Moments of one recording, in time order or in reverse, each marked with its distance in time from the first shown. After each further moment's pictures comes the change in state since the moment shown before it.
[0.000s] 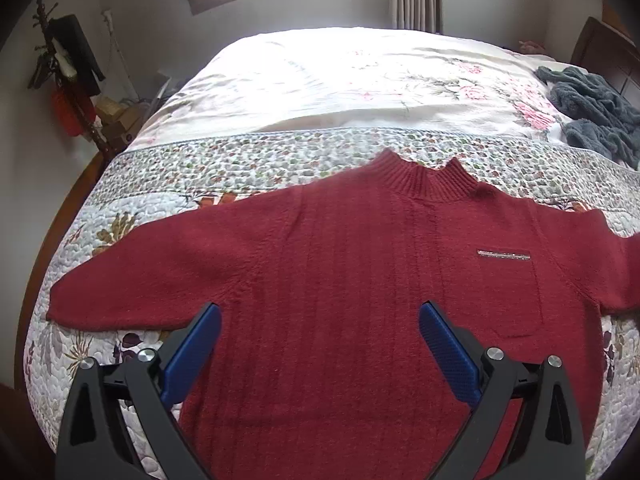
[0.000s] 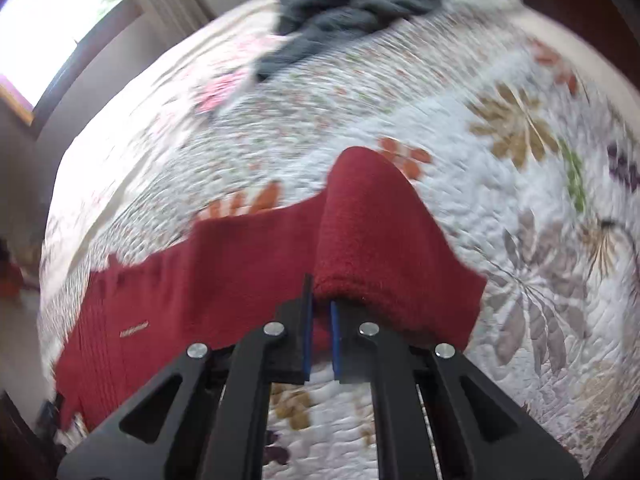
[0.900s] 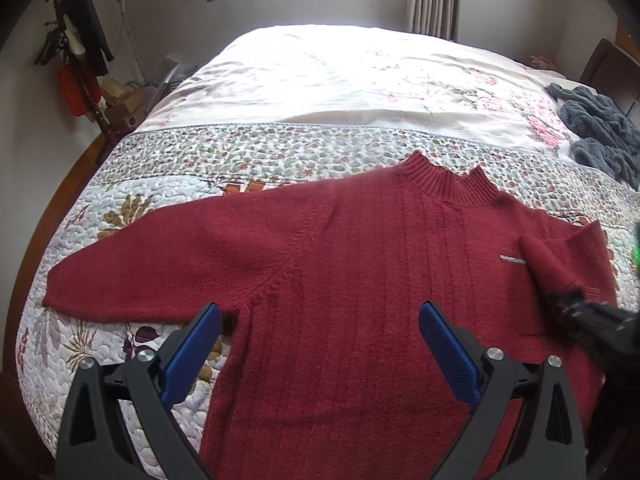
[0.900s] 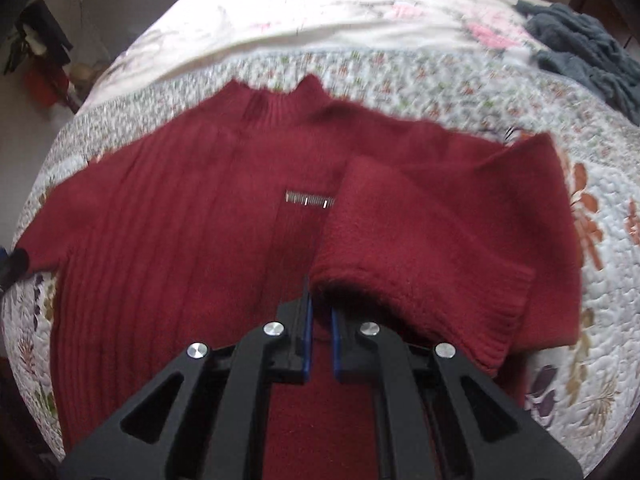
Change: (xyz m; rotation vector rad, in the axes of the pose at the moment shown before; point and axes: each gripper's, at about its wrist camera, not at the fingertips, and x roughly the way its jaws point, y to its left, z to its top) left arm 0.003 0.039 -0.002 -0.043 0.010 -0.037; right arm 0.083 0.279 -0.153 -0.531 0.148 0.112
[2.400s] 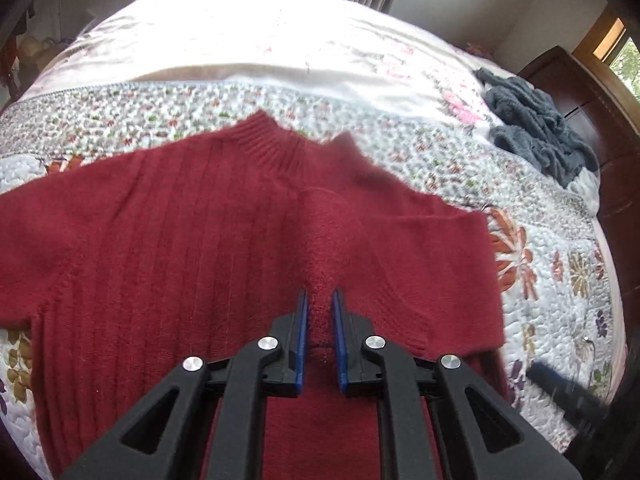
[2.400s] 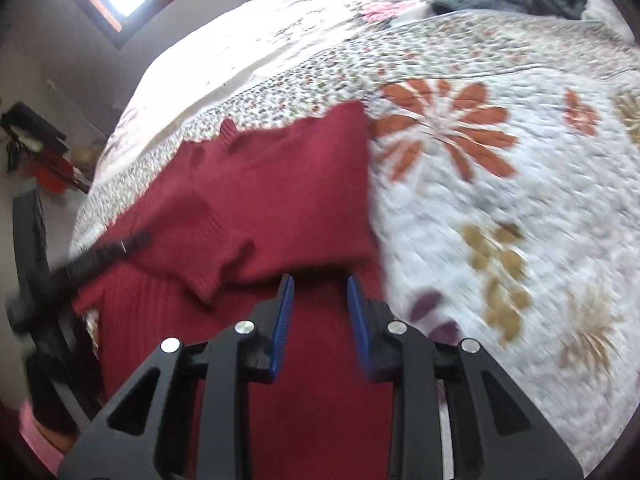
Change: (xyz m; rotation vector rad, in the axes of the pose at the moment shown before) left arm 0.072 -0.107 0.022 -0.016 0.152 -0.362; right arm -0.070 -0.134 -0.044 0.281 -0.062 0.143
